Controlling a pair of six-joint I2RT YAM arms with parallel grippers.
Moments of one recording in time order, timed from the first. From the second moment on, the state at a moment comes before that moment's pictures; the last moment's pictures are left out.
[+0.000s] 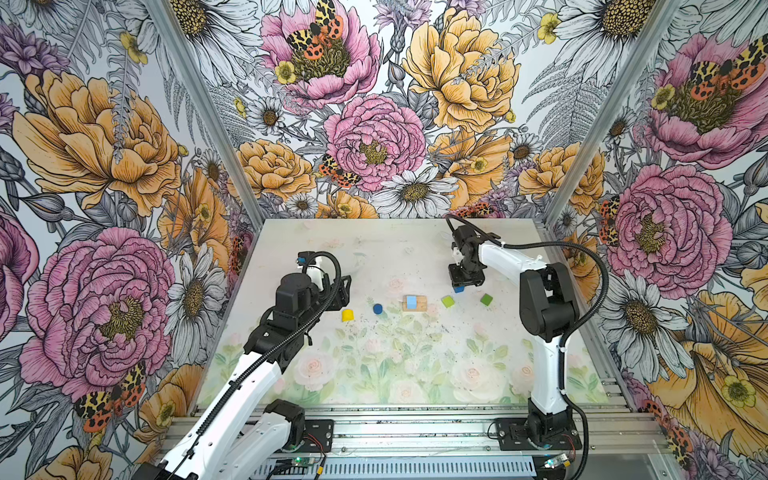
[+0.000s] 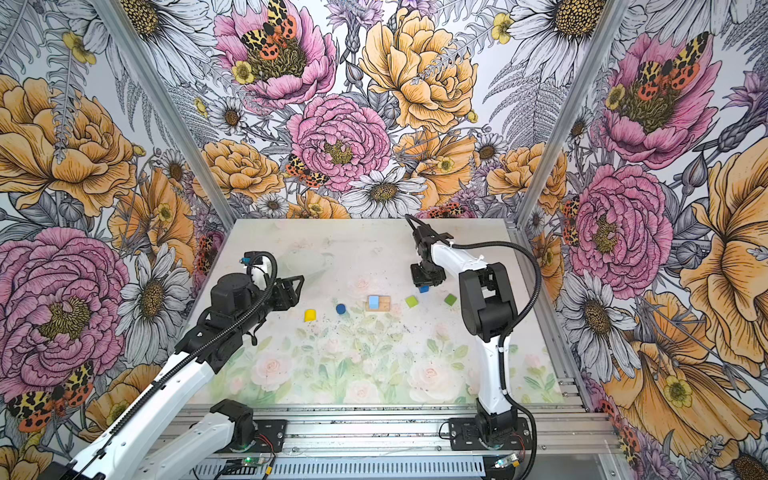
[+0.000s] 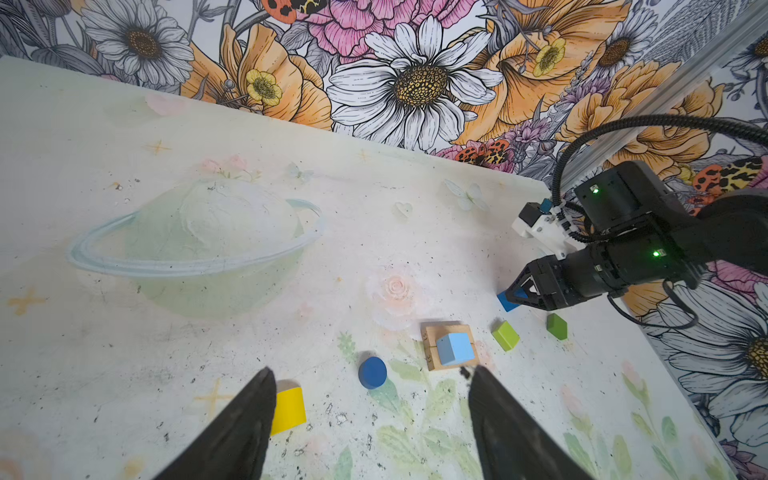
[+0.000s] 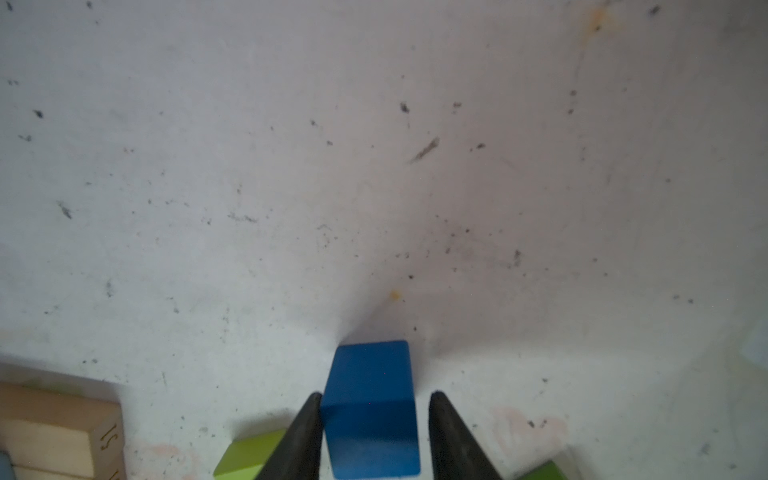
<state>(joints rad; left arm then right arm) -0.33 0.86 0.73 -0.26 0.02 -0.40 0.28 2.13 1.67 -0.92 -0.03 0.13</state>
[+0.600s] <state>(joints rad) -0.33 0.86 0.73 -0.26 0.02 -0.40 0.28 2.13 1.67 -0.92 -0.03 0.14</state>
